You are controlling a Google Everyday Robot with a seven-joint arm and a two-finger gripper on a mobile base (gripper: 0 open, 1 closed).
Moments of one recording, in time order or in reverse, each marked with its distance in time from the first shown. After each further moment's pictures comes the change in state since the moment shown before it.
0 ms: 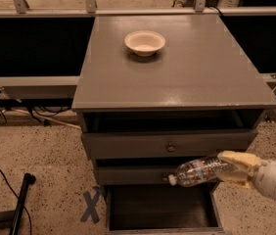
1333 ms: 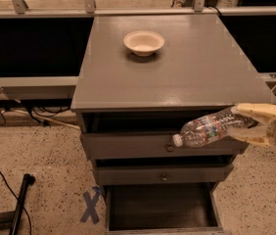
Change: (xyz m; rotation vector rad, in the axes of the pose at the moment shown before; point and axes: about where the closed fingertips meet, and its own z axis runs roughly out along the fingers) arm -0.025 -0.164 -0.021 0.050 -0.051 -0.081
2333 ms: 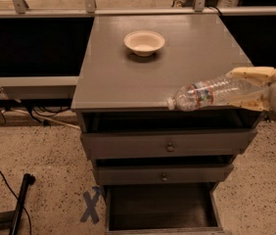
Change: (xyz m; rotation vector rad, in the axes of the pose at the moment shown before) arm 0.021 -0.074 0.029 -0.017 0.102 -0.037
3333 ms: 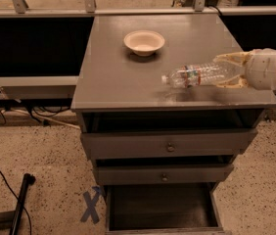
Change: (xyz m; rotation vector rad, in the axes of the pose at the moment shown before) arm 0.078 -0.004 0.060 -0.101 0.163 0.202
